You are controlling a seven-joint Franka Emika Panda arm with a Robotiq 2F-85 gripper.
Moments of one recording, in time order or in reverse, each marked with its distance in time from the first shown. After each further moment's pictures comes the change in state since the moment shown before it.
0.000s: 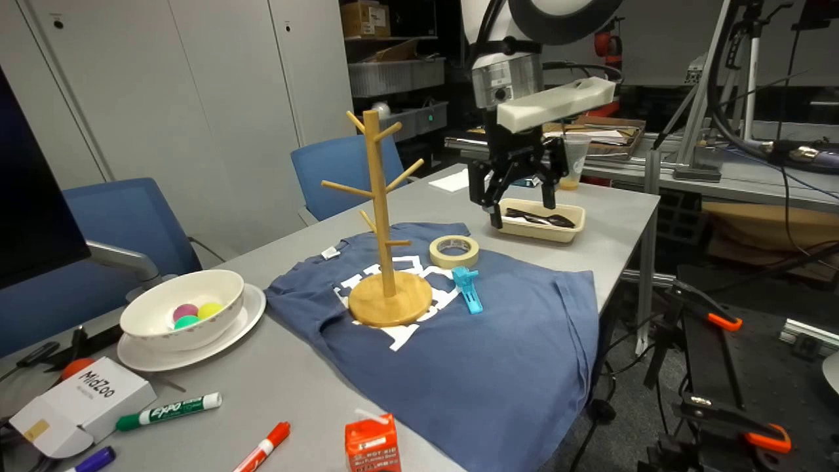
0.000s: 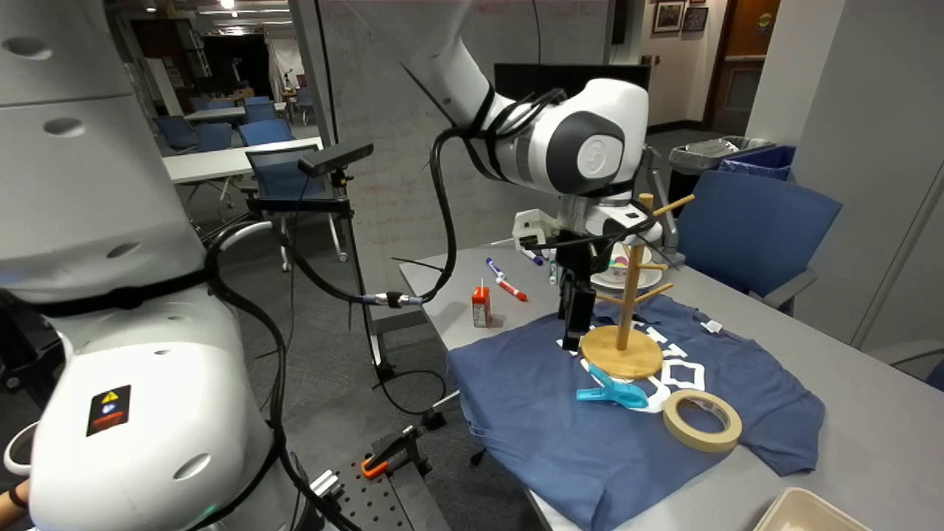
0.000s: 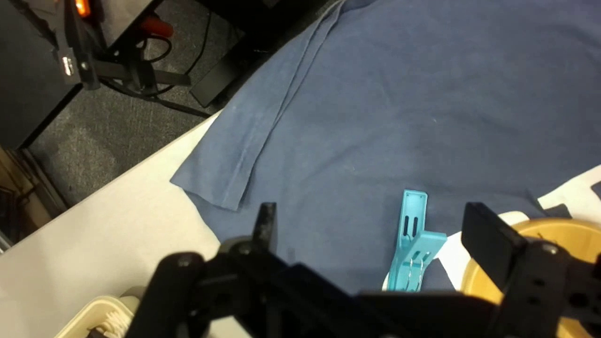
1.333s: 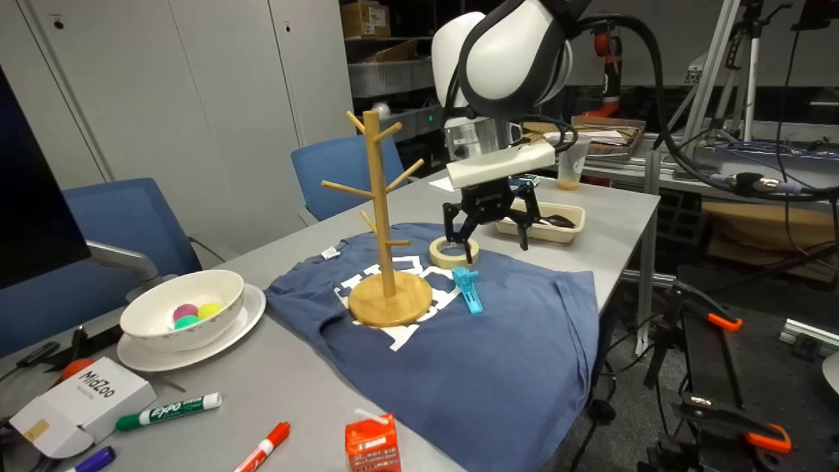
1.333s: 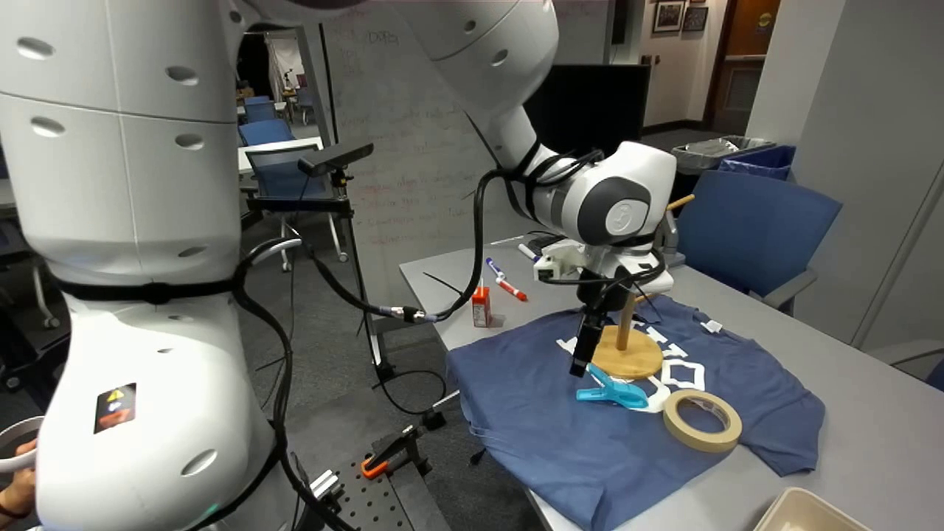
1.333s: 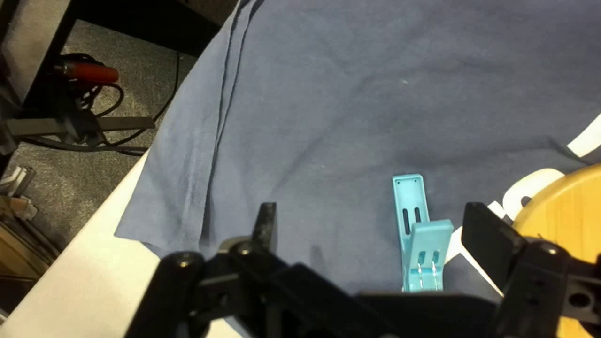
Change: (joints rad) arm 0.028 0.257 -0.049 0.132 0.067 0.088 0.192
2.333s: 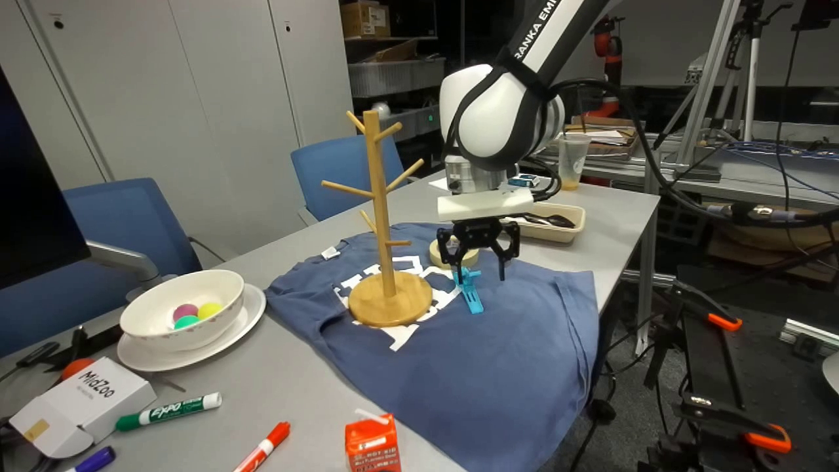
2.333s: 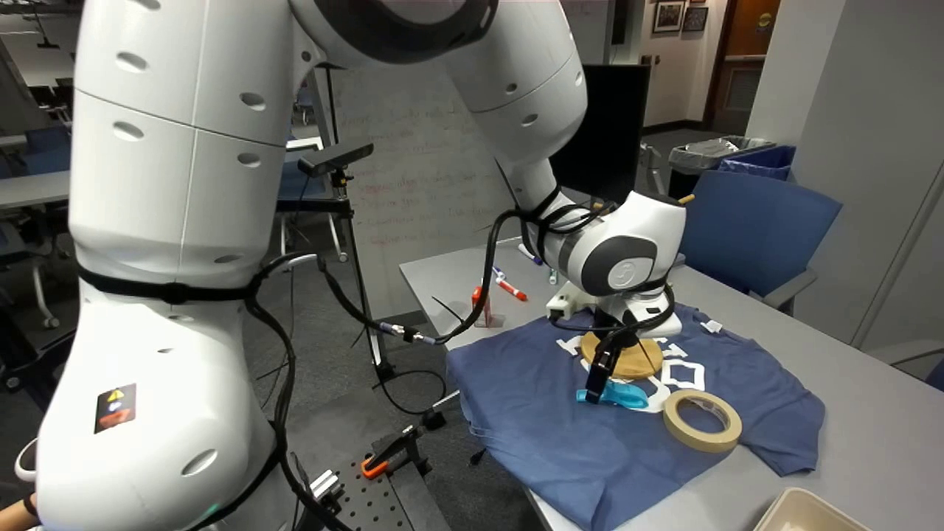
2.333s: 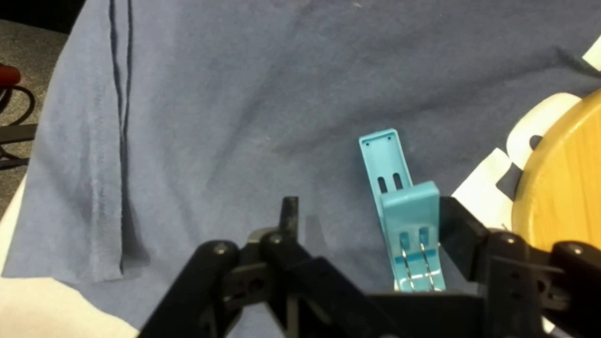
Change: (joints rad) arm 0.001 0.161 -0.036 0.025 0.076 0.229 0.031
